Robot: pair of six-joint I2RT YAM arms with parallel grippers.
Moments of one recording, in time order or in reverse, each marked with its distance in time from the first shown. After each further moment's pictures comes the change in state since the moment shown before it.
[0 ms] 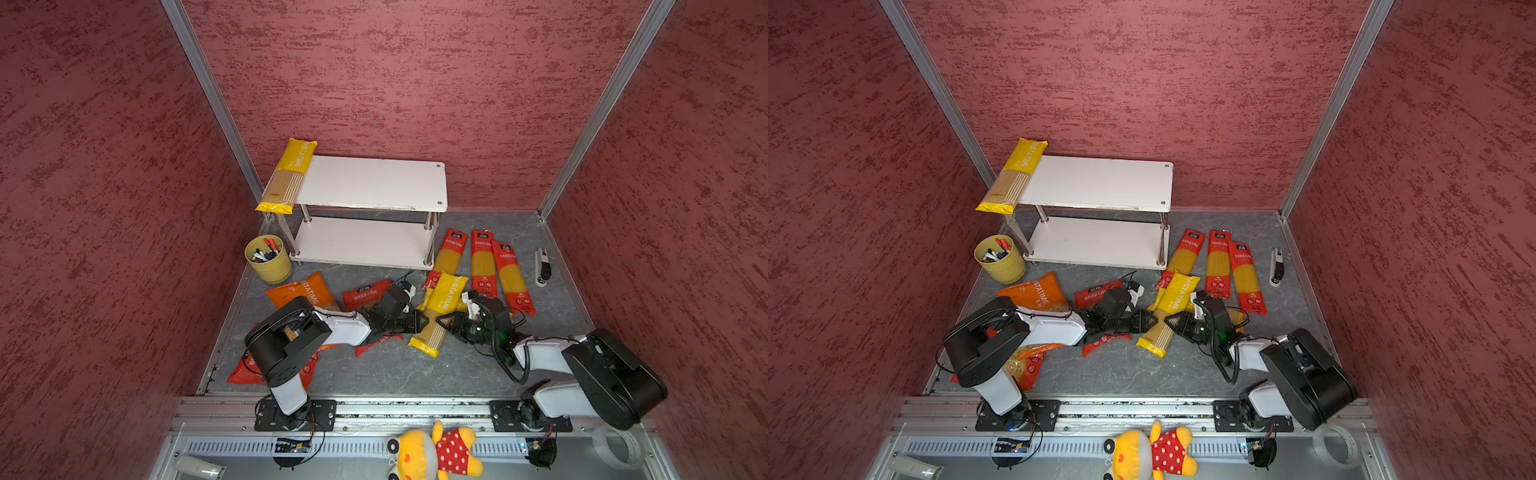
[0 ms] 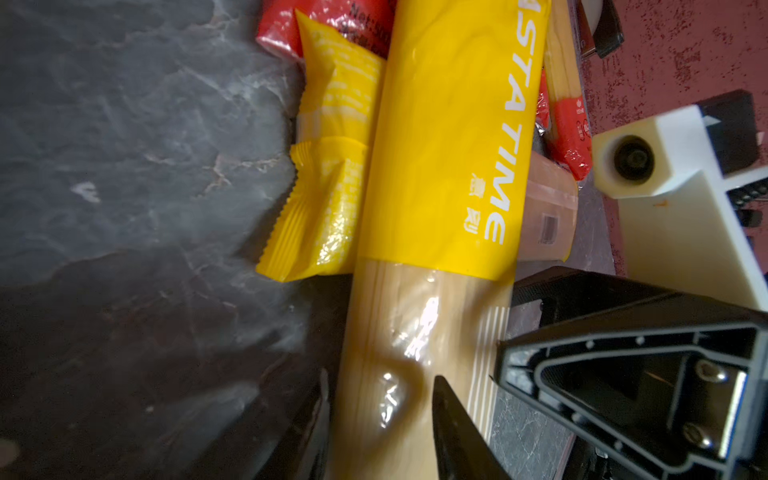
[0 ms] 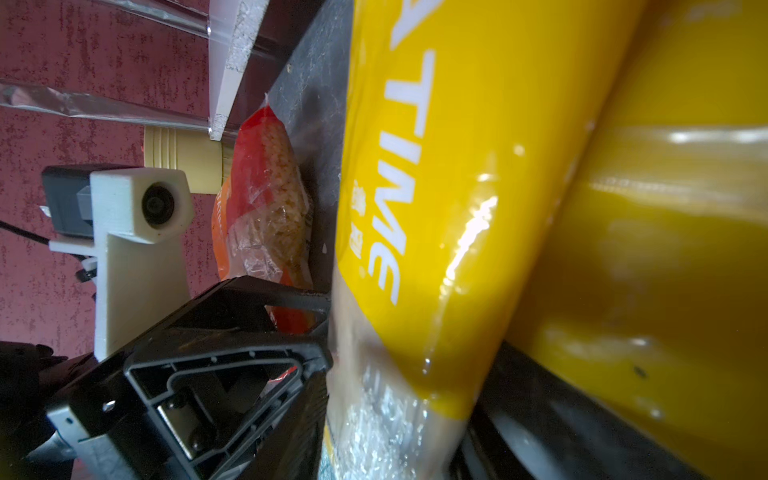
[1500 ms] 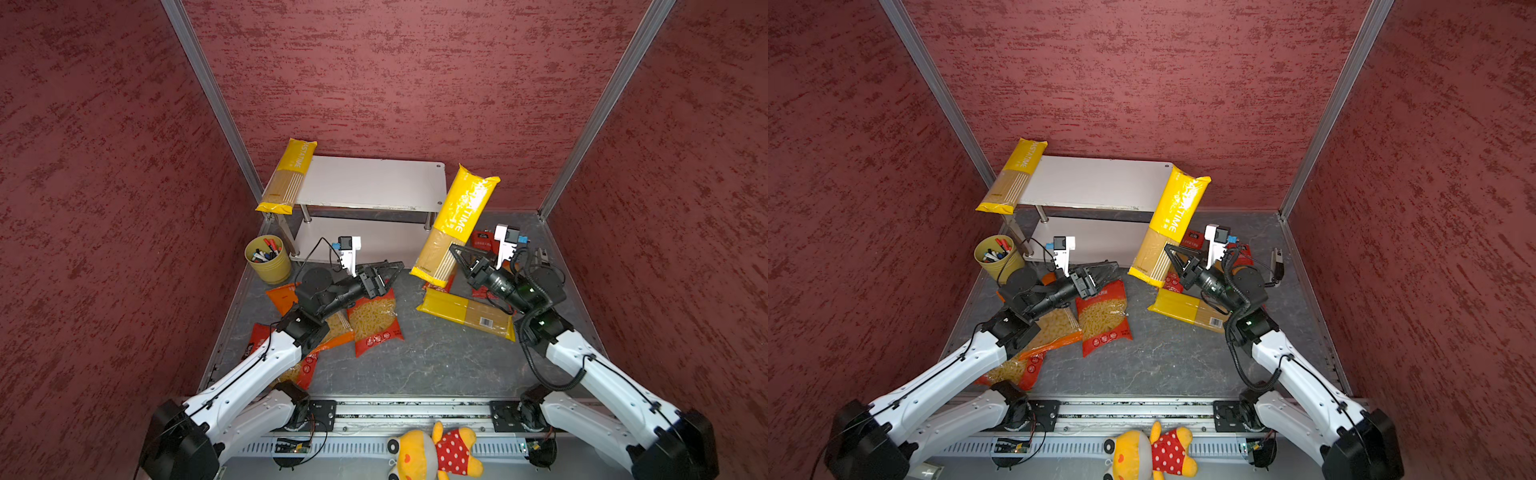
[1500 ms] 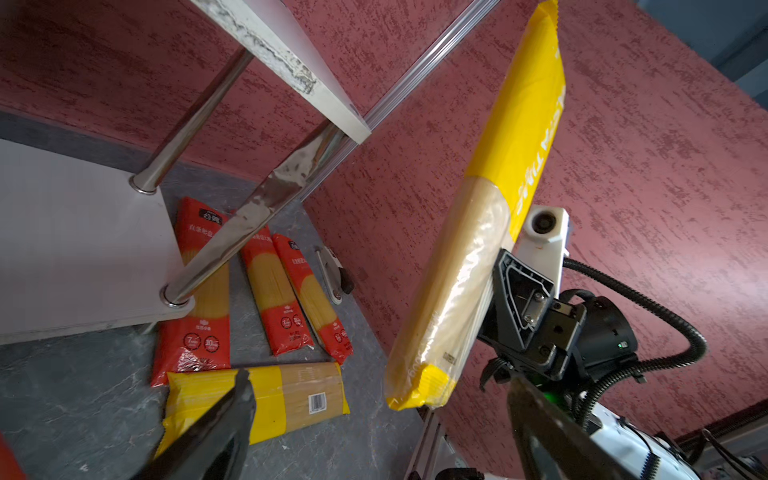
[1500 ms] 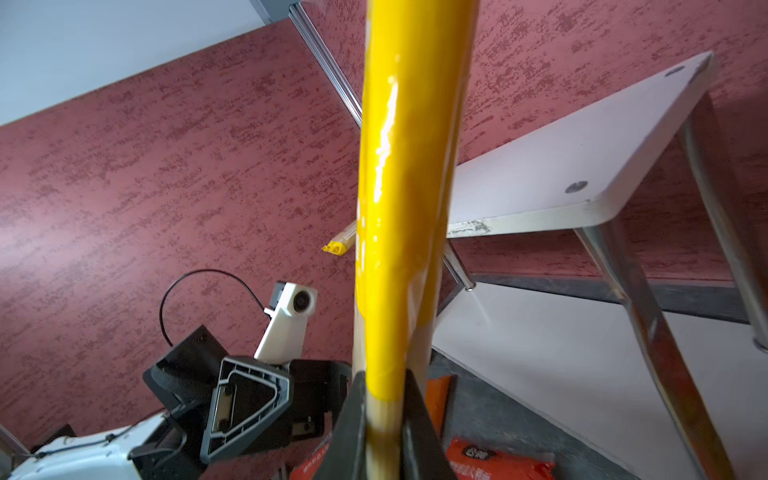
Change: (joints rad) left arm 0.282 -0.740 -0.072 0.109 0.174 -0.090; right arm 0.008 -0.408 0.456 -0.011 0.072 -0.245
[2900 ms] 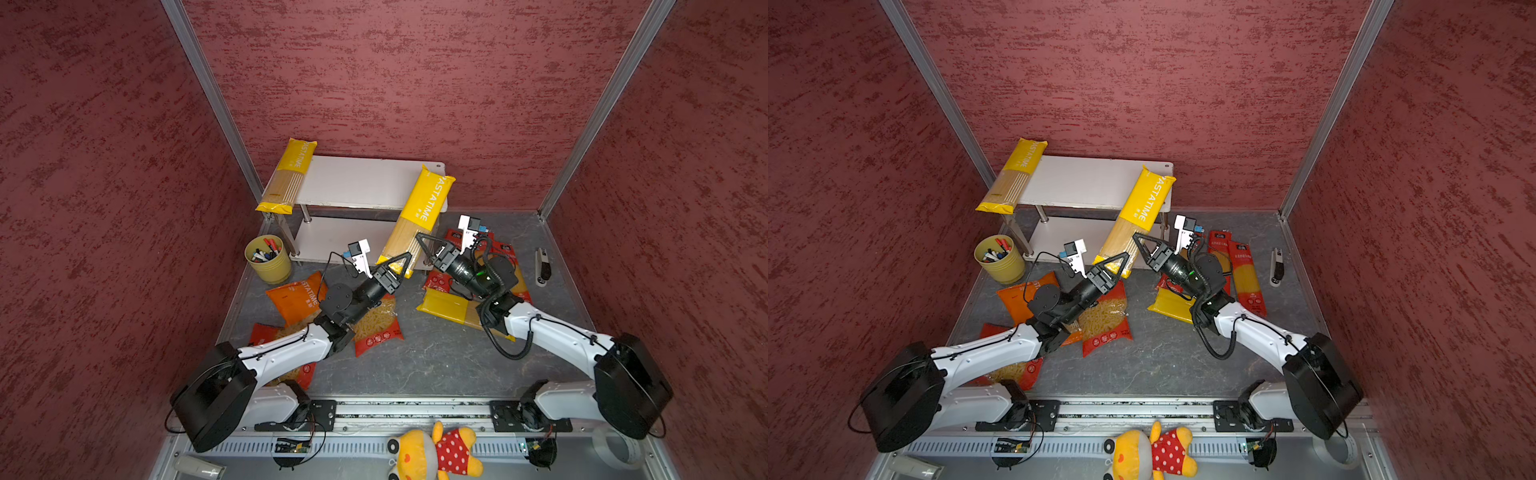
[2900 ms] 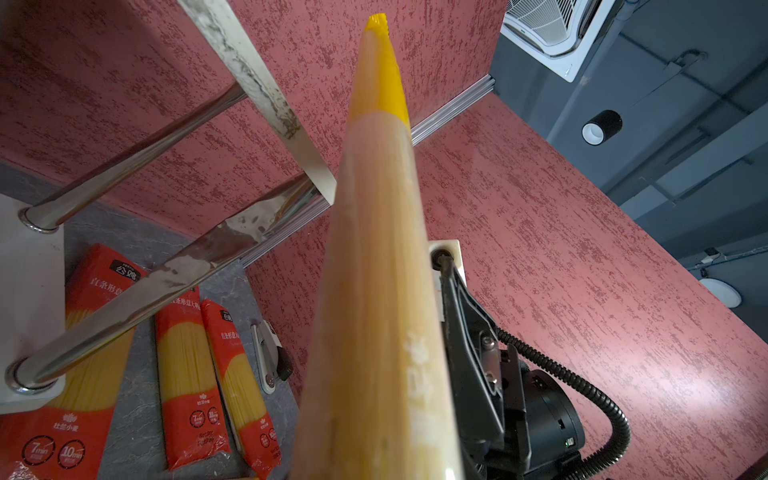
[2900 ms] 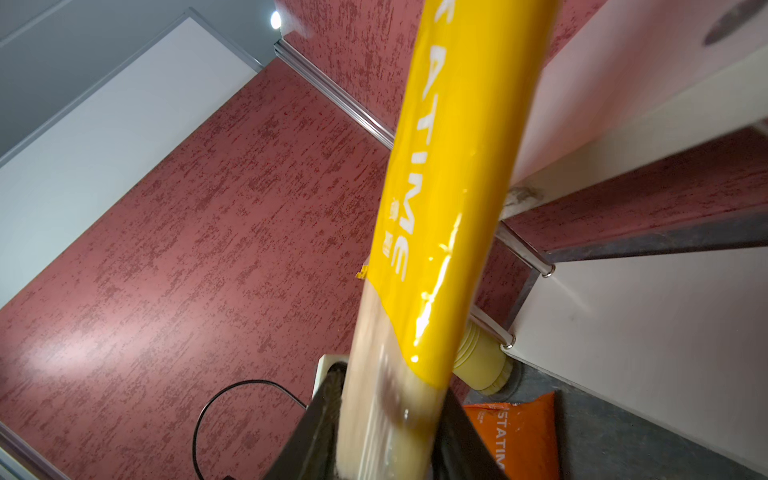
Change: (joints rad) left arm -0.180 0.267 -0.084 0.587 -0.355 -0.178; right arm 0.150 0.333 0.097 0.283 0.137 0.306
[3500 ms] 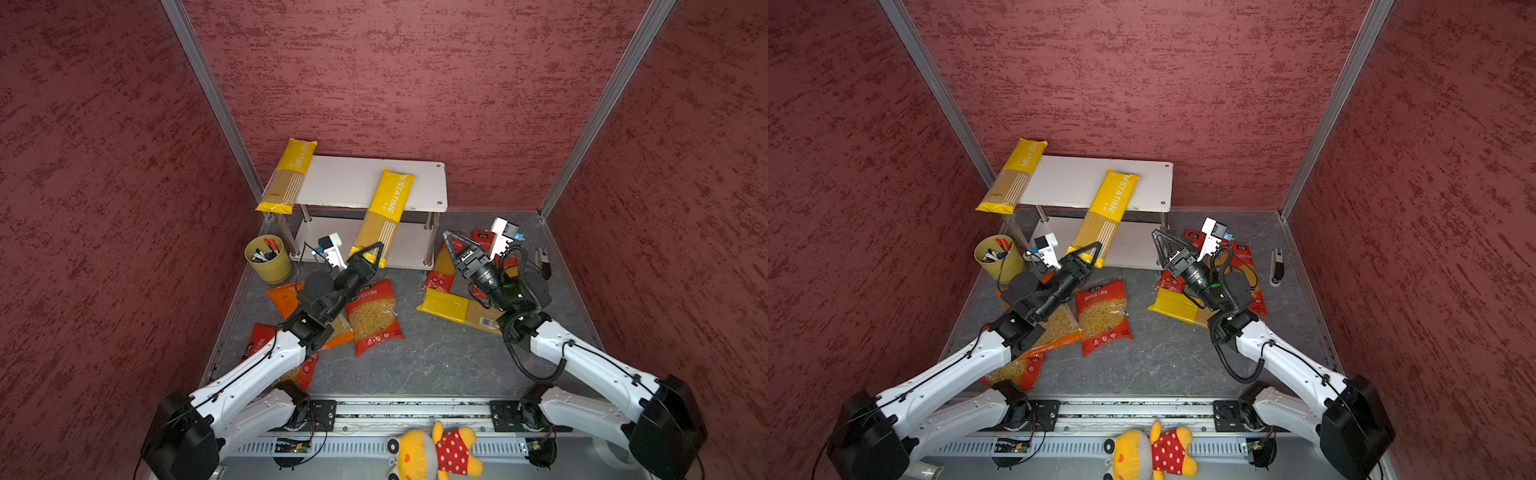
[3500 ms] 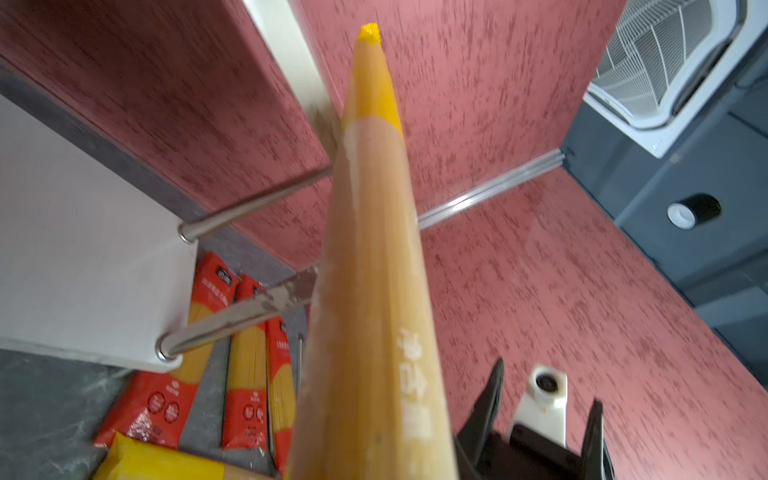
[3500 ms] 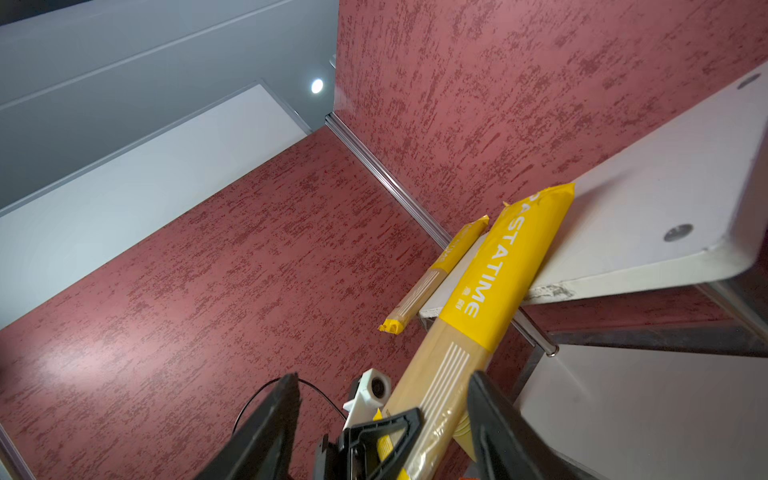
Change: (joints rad) left arm 0.219 -0.266 0.138 -0.594 -0.034 -0.147; right arm -0.003 -0.261 -0.079 -0.042 0.132 -0.111
